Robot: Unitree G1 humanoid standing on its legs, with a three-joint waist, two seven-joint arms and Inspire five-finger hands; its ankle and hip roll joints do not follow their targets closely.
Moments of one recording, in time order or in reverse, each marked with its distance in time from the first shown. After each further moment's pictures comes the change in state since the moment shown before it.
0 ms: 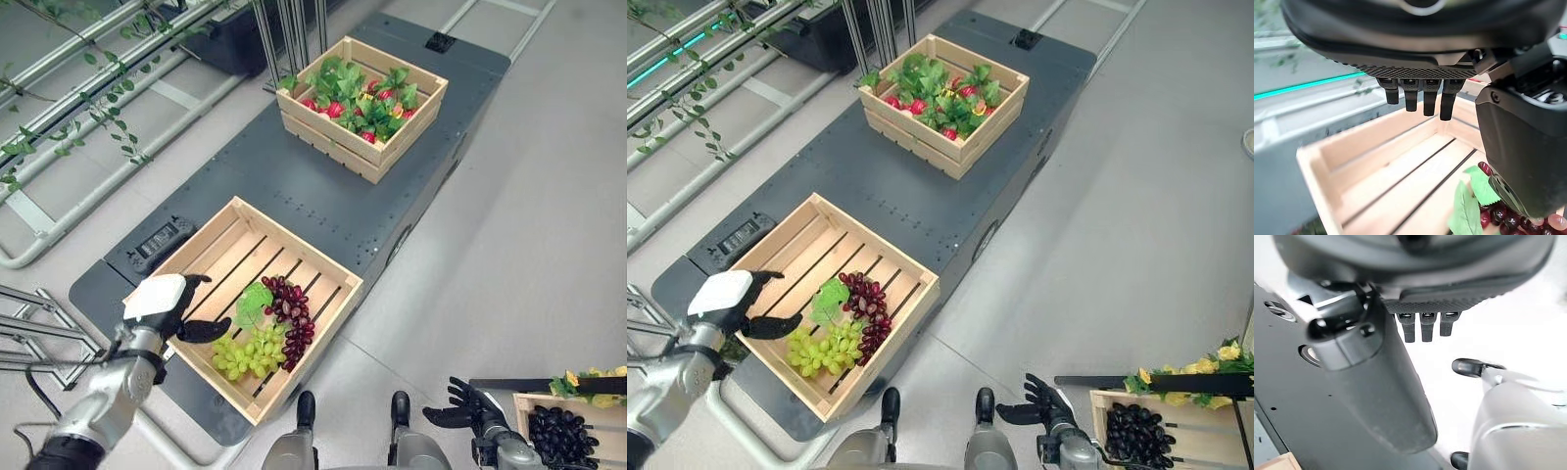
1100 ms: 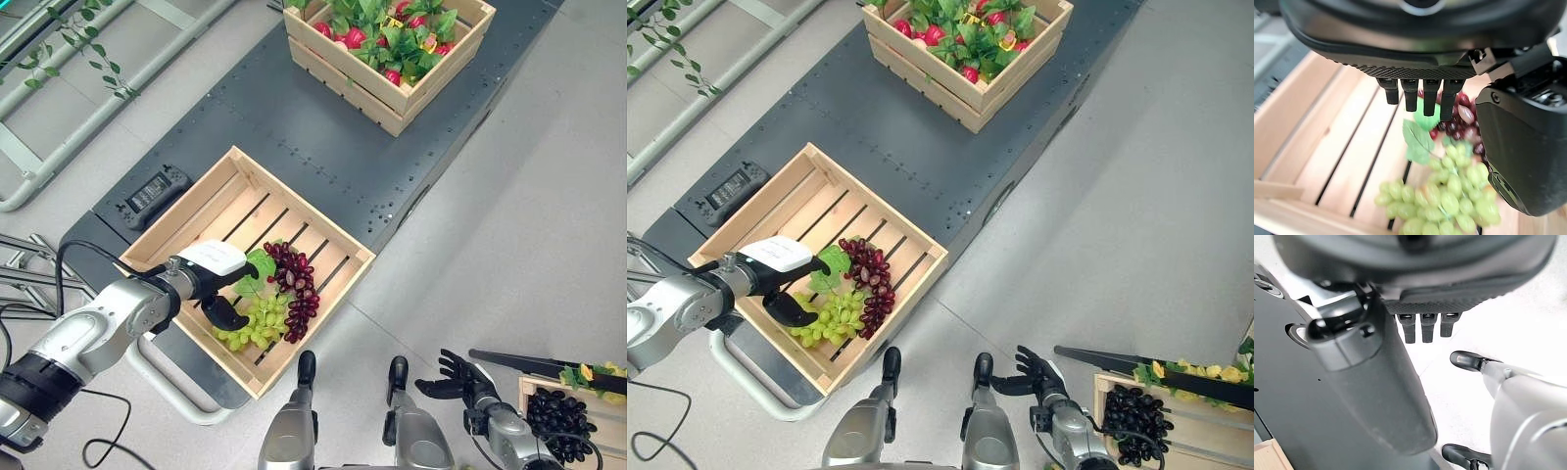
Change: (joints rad) left arm -0.378 0.217 -0.317 -0.172 0.047 -0.085 -0.524; right arm -0.159 -0.002 0.057 0.050 0.050 -0.043 0.005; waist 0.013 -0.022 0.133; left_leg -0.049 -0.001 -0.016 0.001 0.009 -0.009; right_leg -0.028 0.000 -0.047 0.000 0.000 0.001
